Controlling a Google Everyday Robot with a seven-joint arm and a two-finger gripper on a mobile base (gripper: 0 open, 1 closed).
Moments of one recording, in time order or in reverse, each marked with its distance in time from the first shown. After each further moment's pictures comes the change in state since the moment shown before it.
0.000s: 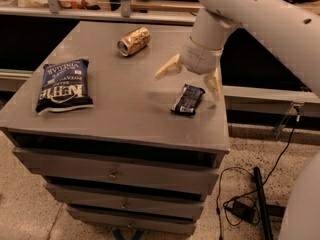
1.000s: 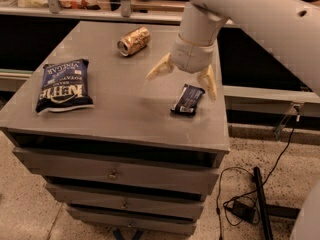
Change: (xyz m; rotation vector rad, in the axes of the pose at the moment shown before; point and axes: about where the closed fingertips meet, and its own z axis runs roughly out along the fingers) arm -0.028 -0.014 -0.014 -0.069 0.012 0.016
